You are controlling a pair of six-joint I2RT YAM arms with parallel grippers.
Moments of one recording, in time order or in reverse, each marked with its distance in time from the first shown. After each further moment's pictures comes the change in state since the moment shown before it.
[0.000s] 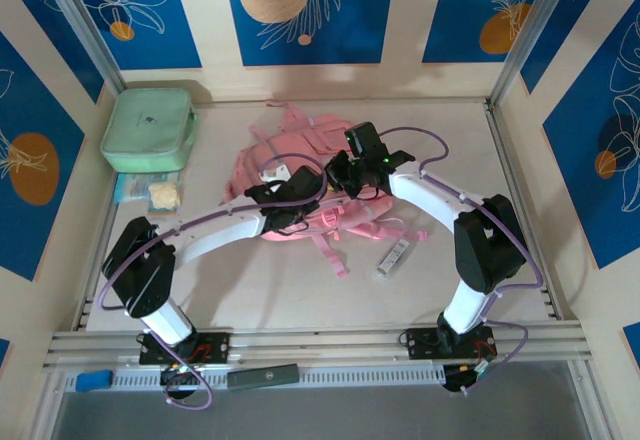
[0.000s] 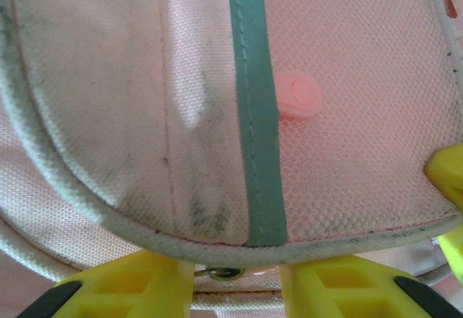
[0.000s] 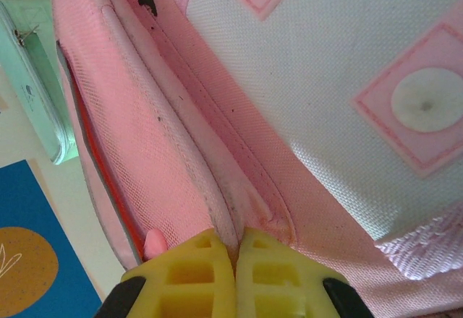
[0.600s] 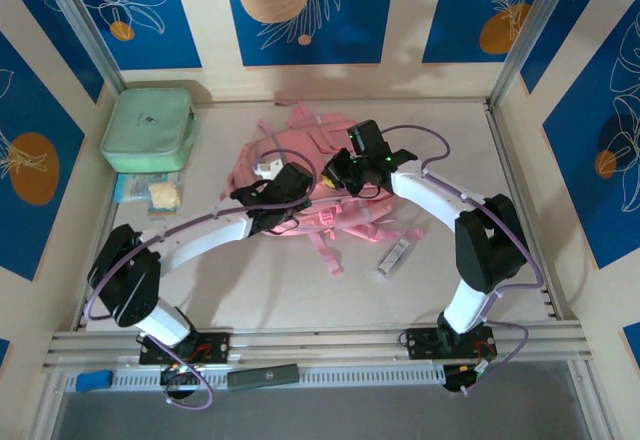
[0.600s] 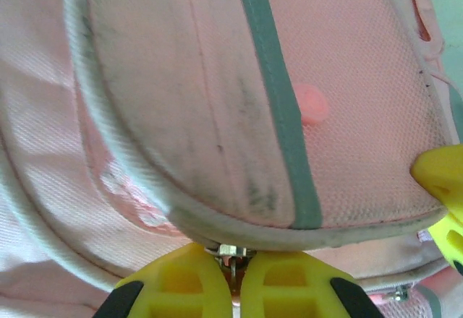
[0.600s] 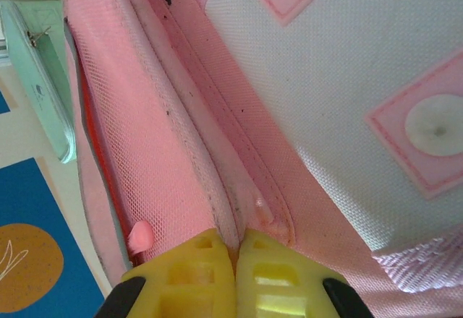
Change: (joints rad) left arm 0.047 -0.103 -0.075 0.073 0.024 0.185; right arm -0.028 0.000 0.003 0.011 -0.023 -0.027
